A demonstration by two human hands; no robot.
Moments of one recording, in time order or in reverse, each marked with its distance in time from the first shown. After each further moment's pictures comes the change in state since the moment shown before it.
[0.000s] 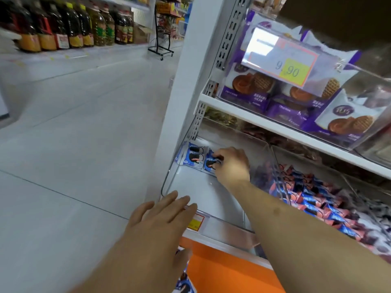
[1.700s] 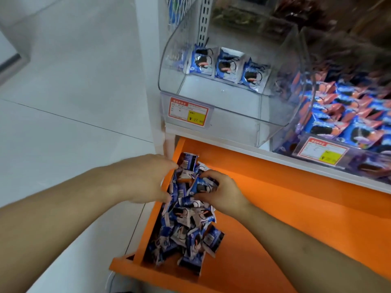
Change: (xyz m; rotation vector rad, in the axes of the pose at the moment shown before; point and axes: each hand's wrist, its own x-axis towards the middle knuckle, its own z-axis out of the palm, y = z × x) left_hand -0.022 -0.044 0.097 -0.134 -0.491 -0.180; right_hand -0.282 0.019 0.073 0.690 -0.737 0.285
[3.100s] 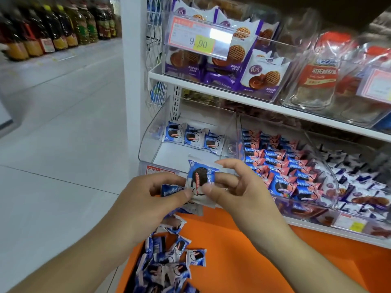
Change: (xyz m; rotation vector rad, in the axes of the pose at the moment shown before) left_hand -0.088 0.135 -0.062 -1.064 0.538 0.158; right_hand -0.147 -0.171 -0.144 0.452 0.241 -0.361
